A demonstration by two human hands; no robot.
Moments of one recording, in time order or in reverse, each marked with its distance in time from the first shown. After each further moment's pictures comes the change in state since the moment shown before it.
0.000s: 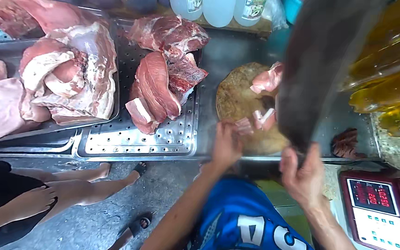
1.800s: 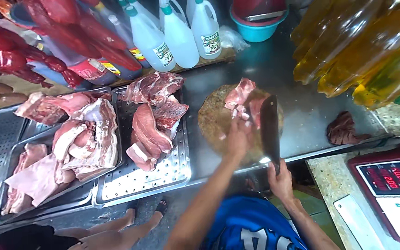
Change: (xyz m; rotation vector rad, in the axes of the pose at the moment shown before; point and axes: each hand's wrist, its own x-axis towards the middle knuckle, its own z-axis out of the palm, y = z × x) left_hand 0.071 0.082 0.073 0.493 -0.366 -0.012; right_hand -0.094 0.122 0.069 0.147 0.195 0.416
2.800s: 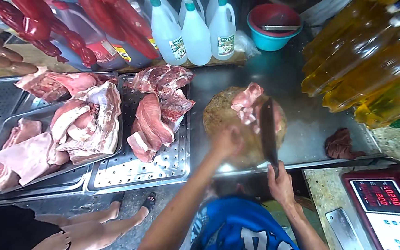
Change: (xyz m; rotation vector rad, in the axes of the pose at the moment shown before) left_hand -0.015 -0.046 -0.056 -0.234 -0.132 -0.021; right_hand 0.012 -0.010 -0.015 -0.088 -0.162 0.026
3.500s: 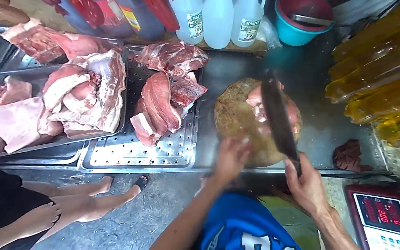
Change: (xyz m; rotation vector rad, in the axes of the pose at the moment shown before) left_hand -0.059 -0.059 0.067 -0.195 0.450 0.180; right_hand 0.033 -0.090 -0.056 -0.151 -0.101 -0.291
